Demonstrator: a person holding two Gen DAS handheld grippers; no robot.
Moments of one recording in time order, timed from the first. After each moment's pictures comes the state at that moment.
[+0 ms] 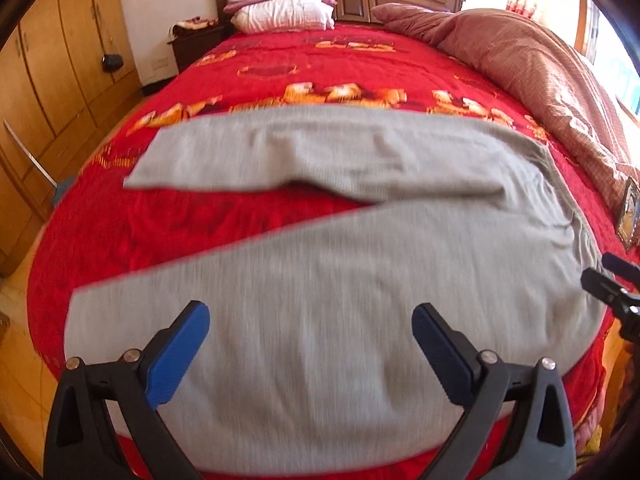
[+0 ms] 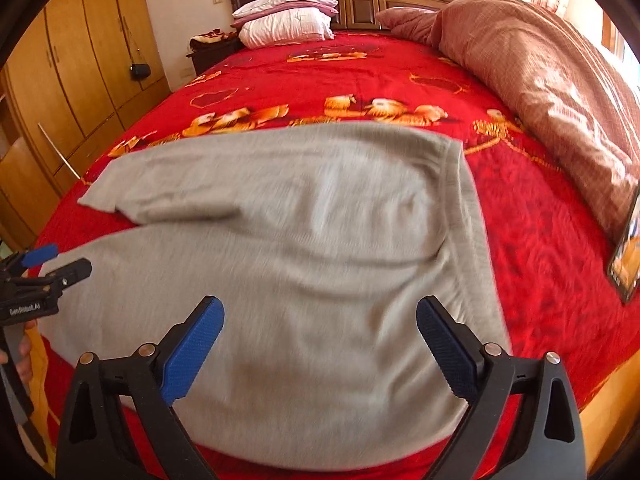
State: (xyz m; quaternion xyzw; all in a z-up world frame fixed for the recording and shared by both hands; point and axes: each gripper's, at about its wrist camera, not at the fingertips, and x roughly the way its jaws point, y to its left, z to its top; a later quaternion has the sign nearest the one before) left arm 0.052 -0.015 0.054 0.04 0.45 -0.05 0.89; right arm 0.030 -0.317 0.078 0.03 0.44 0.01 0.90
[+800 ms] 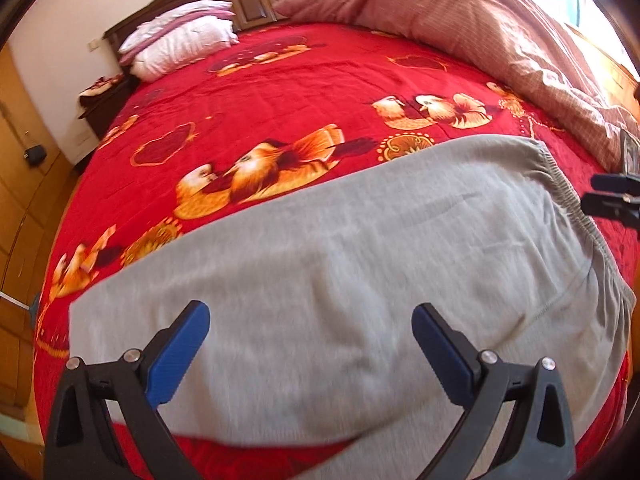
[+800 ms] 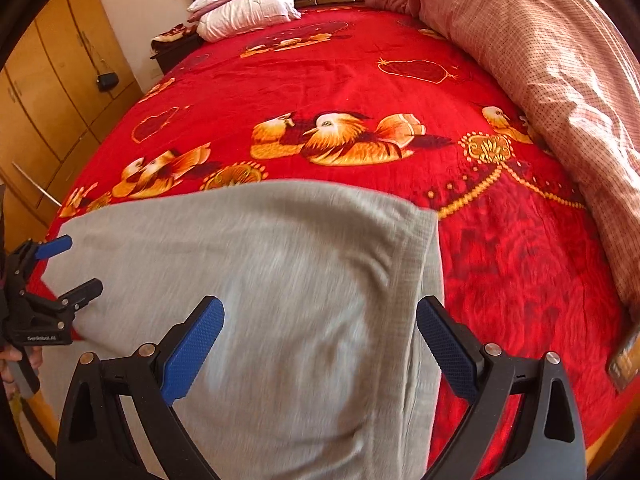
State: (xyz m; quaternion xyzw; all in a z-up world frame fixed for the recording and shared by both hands) left arm 0.216 -0.103 0.058 0.17 0.44 -0.18 0.86; right arm 0.175 -0.399 0.076 0.08 0.49 0.00 0.87
